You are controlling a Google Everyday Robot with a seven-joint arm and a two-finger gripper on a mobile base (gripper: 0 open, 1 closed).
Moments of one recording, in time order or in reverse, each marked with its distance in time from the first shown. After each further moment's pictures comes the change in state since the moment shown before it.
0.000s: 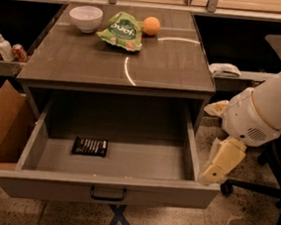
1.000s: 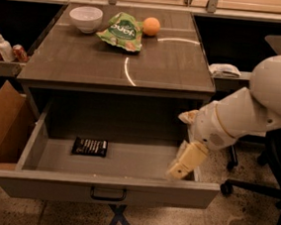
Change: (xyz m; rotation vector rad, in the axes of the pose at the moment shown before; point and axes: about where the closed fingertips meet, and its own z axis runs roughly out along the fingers) arm -0.026 -0.010 0.072 -0.055 -0.120 0.048
